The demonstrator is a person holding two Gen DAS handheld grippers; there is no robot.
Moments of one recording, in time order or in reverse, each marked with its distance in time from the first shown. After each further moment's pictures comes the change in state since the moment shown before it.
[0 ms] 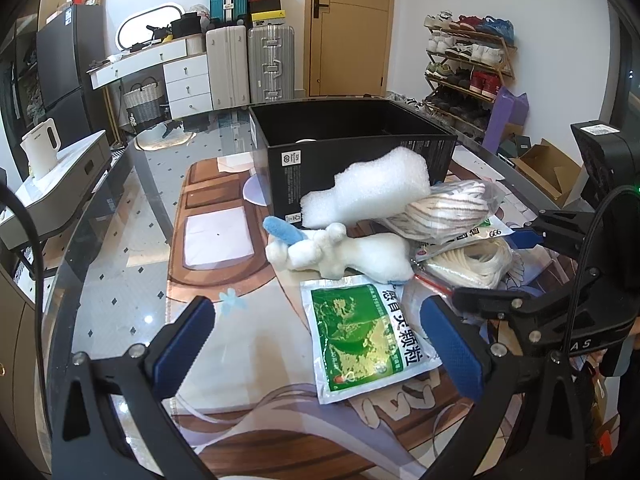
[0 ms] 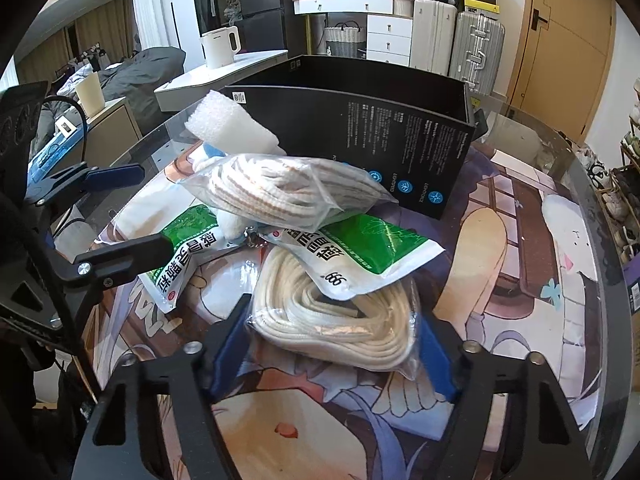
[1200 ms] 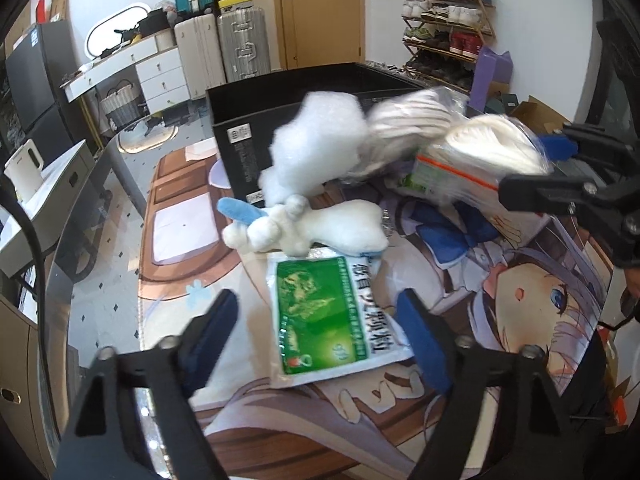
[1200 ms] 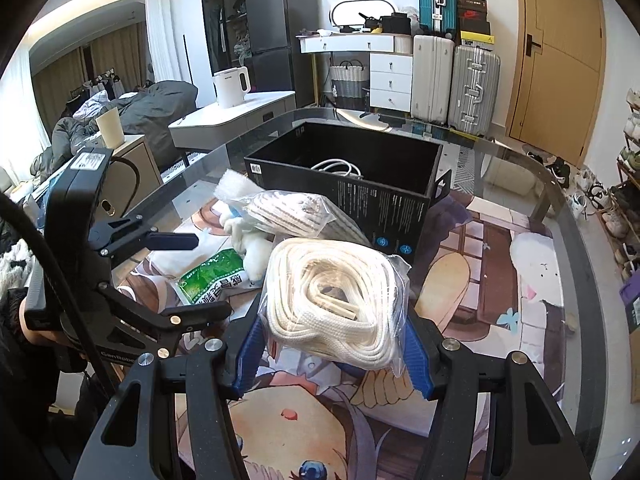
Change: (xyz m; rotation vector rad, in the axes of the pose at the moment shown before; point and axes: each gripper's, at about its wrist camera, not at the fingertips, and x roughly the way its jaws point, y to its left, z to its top) left arm 0.012 -0.025 0.001 0.126 0.101 -0.018; right arm -0.071 -0.007 0.005 0.006 -0.153 0.028
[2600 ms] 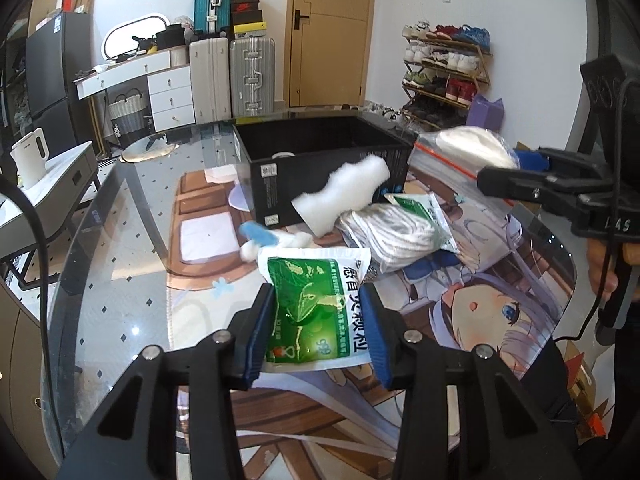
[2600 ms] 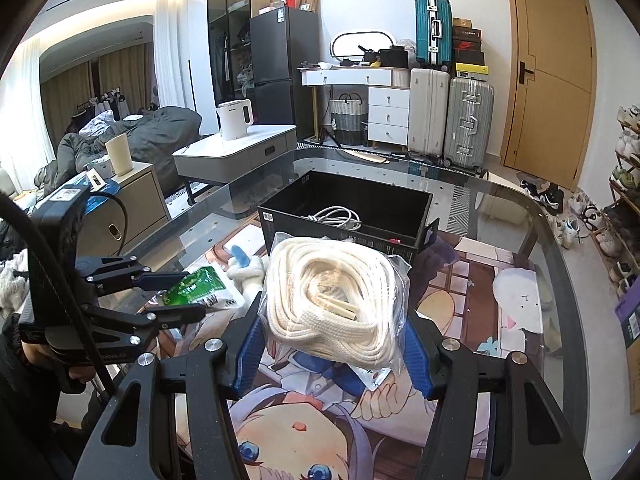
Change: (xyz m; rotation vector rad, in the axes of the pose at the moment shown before) left arm -0.061 0.014 -0.014 -0.103 -0.146 -0.049; right arm -0.040 0.010 0.011 -0.007 -0.121 -0.013
